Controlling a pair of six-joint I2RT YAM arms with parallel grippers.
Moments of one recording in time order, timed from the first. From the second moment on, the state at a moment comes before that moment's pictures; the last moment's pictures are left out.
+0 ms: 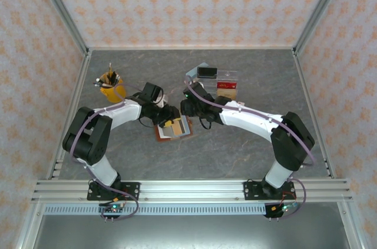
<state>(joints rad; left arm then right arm) -0.35 1.69 0.92 -0.35 0.57 -0.80 0.83 1.66 1.19 -0.40 0.15 0.63</state>
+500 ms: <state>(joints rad) -0.32 1.55 0.90 -0.41 0.46 -0.79 0.83 1.80 1.28 -0.42 0.01 0.61</state>
